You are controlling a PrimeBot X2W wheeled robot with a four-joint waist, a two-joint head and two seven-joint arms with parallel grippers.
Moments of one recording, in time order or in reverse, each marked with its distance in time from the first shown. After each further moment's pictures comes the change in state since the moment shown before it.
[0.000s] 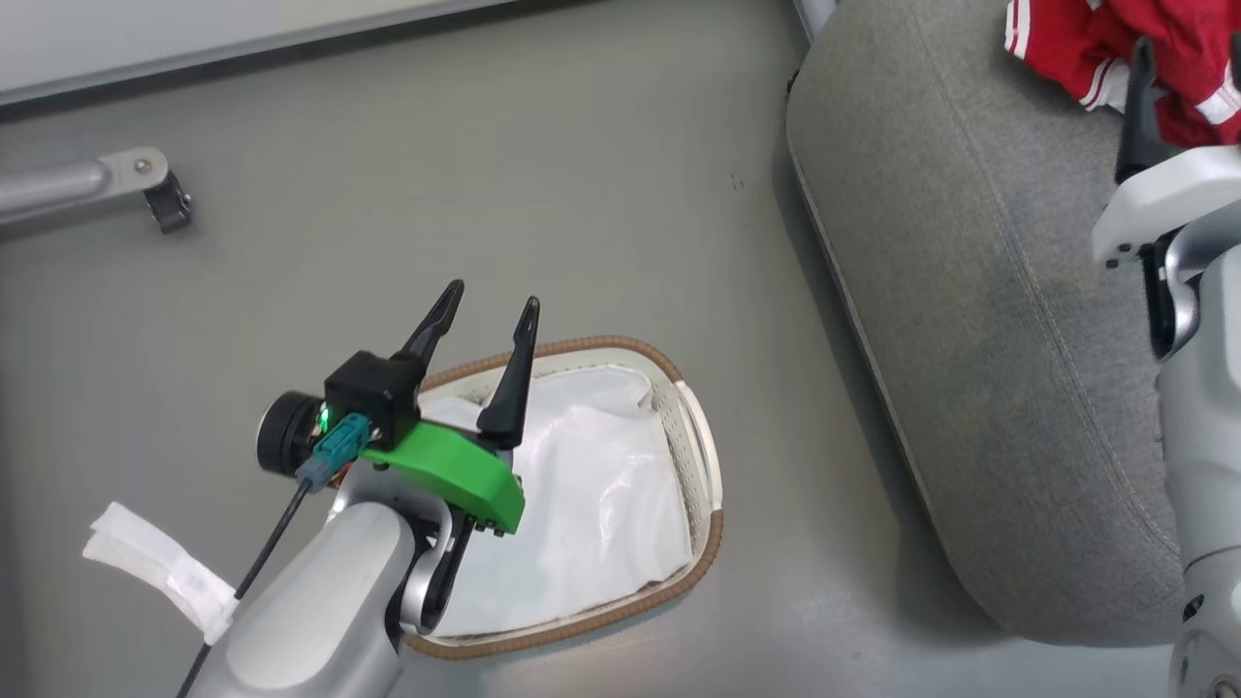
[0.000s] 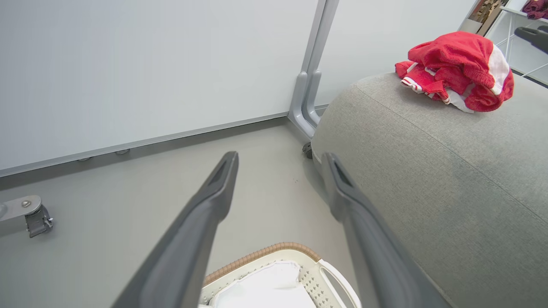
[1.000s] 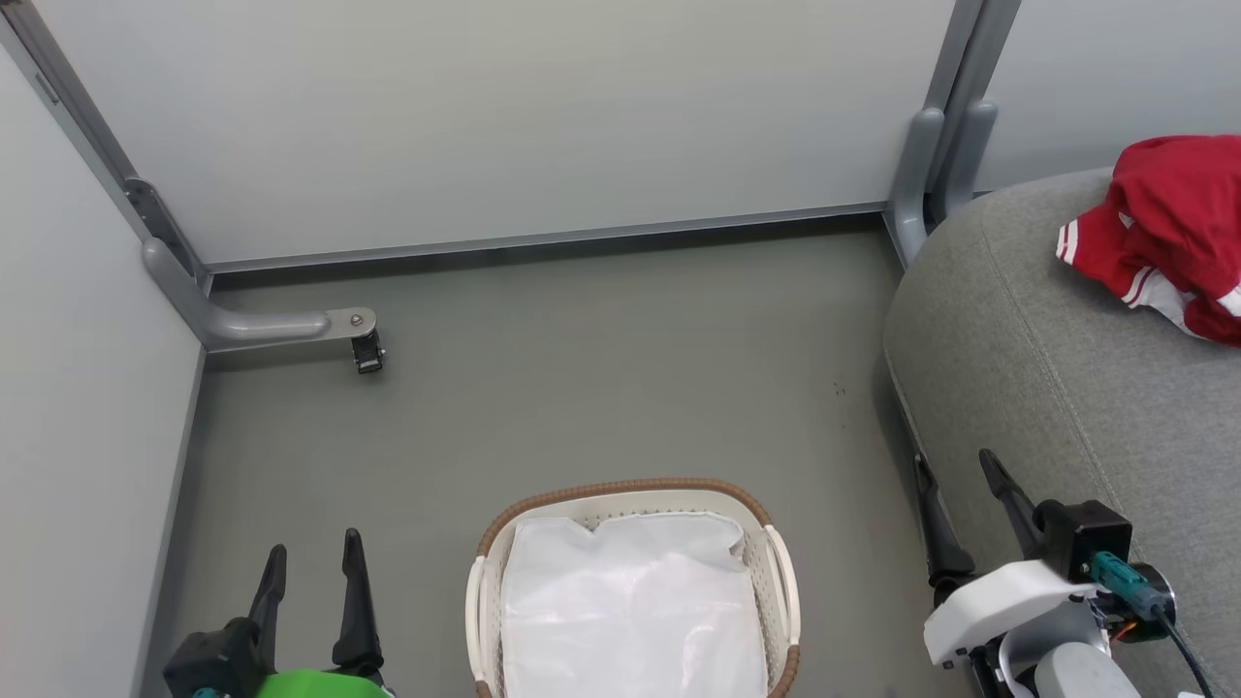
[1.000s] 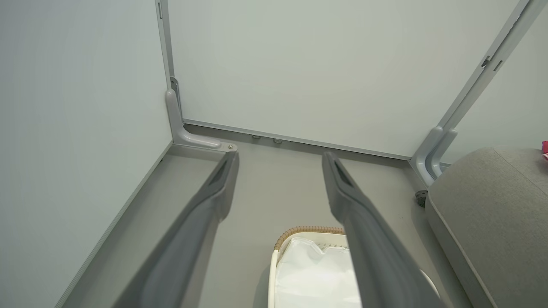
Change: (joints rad) left arm 0.597 -0.135 0.551 -0.136 0.204 -0.037 -0.007; right arm 0.744 0.152 0.275 -0.402 0.334 0.000 0.000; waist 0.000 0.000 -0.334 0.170
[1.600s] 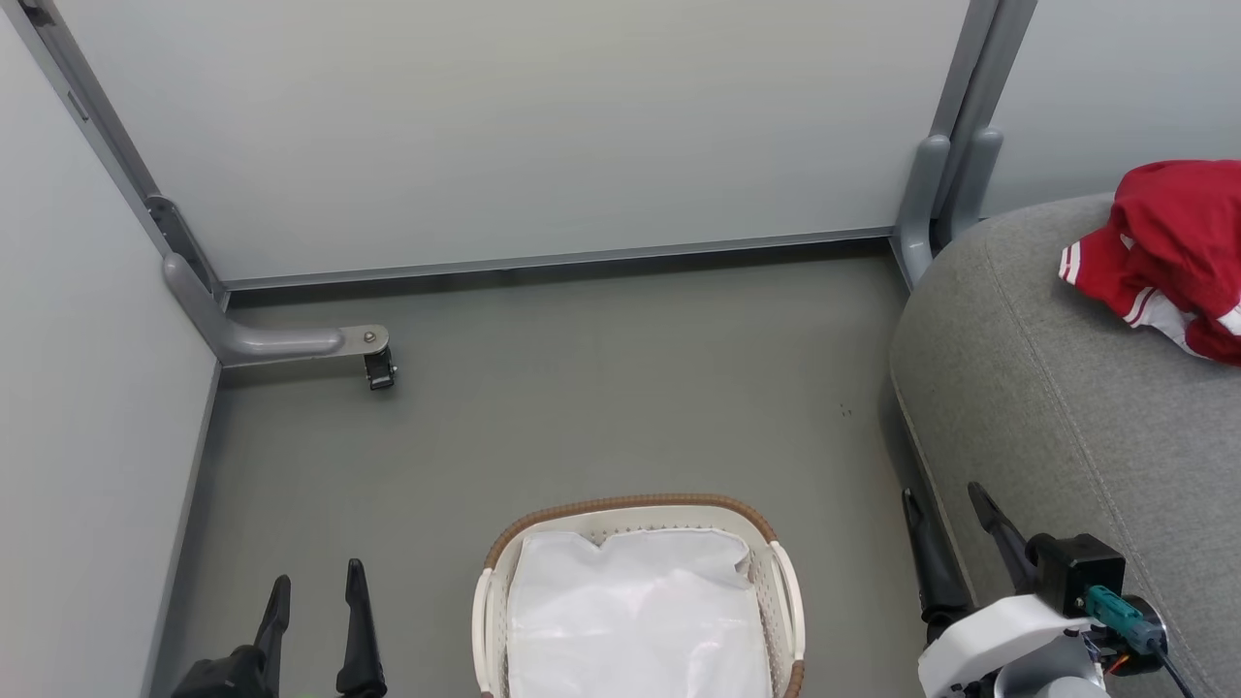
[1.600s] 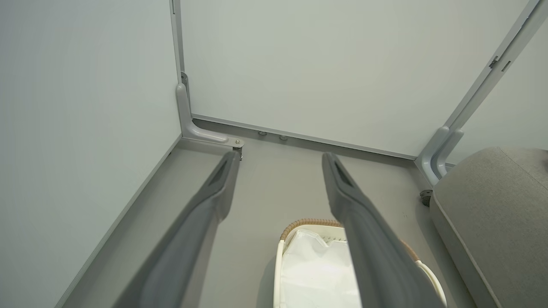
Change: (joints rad) left arm 0.039 -0.054 0.072 0.030 0.060 -0.061 0.000; right arm 0.075 0.000 0.031 -0.046 0.022 0.000 0.000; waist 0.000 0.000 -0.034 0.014
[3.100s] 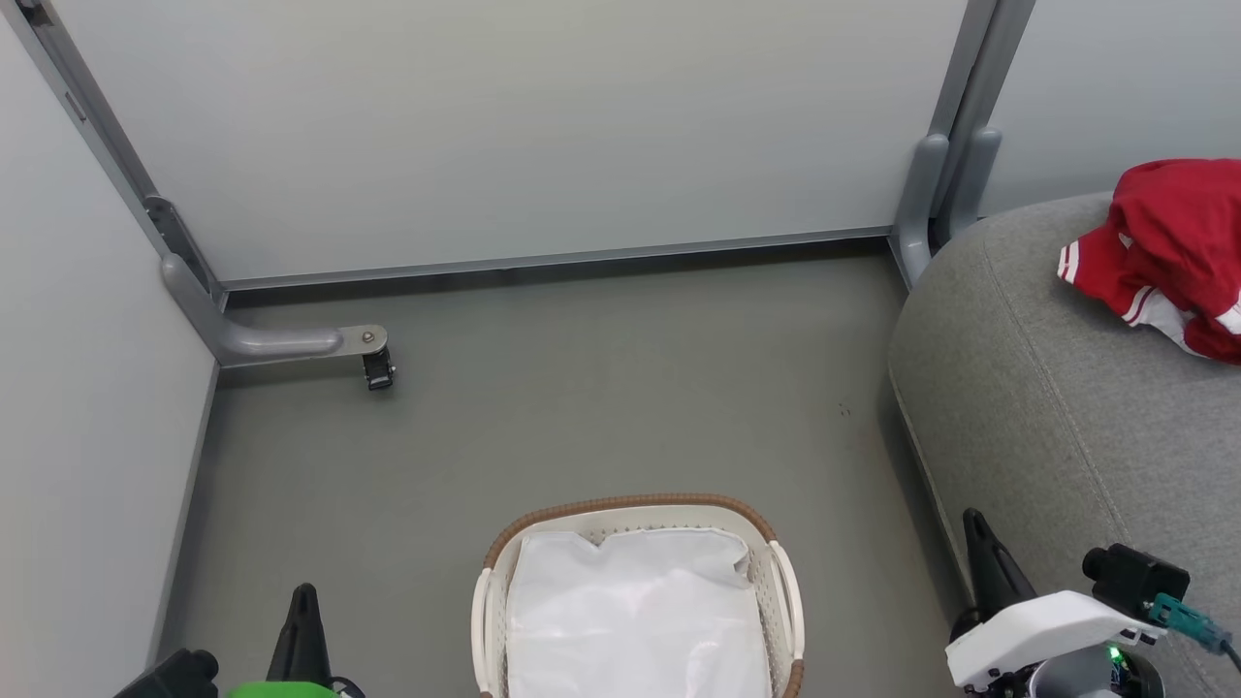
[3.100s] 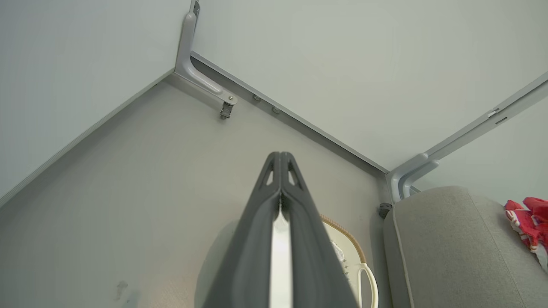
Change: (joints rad) left arm -0.033 -0.017 0.056 0.068 -0.323 -0.045 0.106; right arm 0.015 0.007 -0.038 0.018 0.376 0.000 0.105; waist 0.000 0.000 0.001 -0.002
